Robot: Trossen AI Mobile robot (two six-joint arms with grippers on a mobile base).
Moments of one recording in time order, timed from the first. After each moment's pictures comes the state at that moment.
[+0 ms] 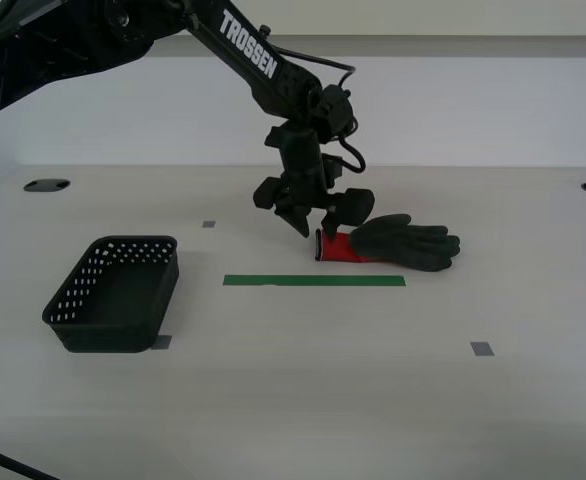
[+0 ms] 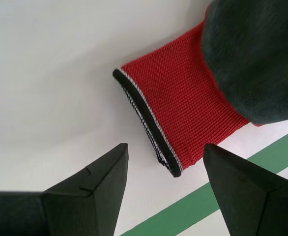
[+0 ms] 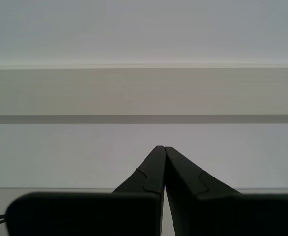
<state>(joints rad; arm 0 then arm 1) 0.00 1.05 0.52 0.48 0.00 0.00 -0.65 2.81 2.18 -0.65 0.08 -0.16</state>
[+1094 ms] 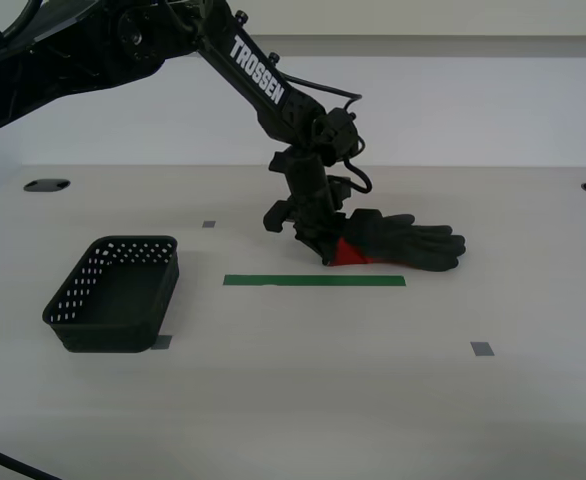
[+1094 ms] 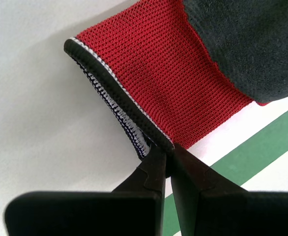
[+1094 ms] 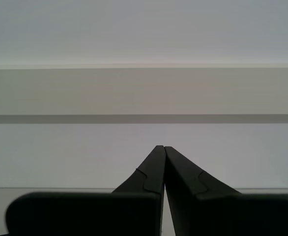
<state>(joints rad) 0.00 1.05 0.52 0.48 0.00 0.00 -0.68 2.85 2.14 -0.55 0.17 -0.16</state>
